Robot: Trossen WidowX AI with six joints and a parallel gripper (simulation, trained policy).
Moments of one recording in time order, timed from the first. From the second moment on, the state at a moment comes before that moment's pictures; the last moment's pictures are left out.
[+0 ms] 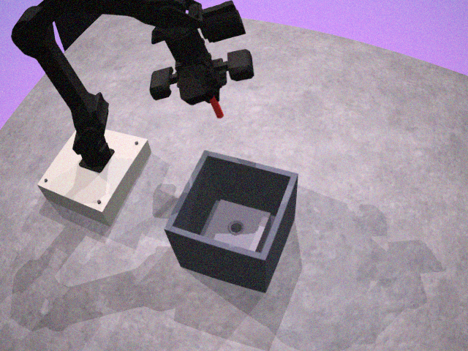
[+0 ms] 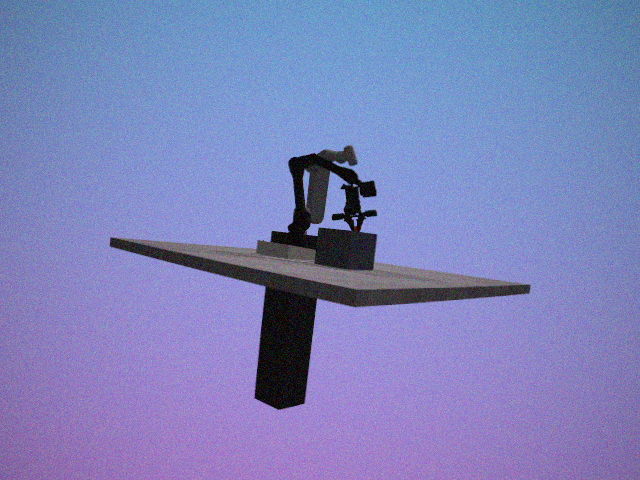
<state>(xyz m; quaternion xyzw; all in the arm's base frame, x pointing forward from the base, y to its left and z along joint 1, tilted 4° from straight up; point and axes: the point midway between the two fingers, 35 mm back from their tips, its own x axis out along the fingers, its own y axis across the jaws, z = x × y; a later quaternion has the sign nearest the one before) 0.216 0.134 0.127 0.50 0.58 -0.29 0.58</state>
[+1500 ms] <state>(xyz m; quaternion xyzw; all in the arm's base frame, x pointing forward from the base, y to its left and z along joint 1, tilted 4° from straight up) 0.287 -0.015 0.186 0.50 0.49 -0.38 0.61</state>
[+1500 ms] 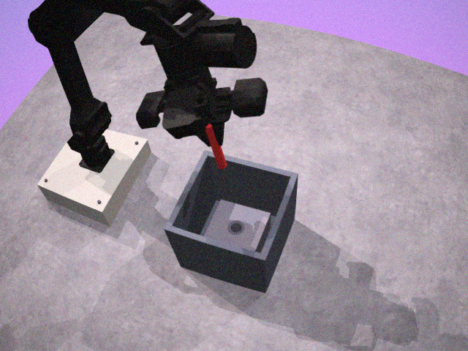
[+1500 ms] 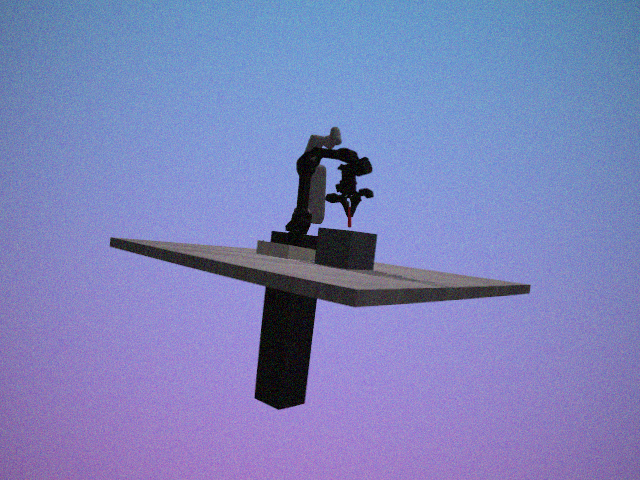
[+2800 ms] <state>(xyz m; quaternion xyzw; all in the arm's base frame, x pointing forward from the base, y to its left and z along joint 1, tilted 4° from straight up) 0.333 -0.059 0.084 0.48 0.55 -0.38 0.58</state>
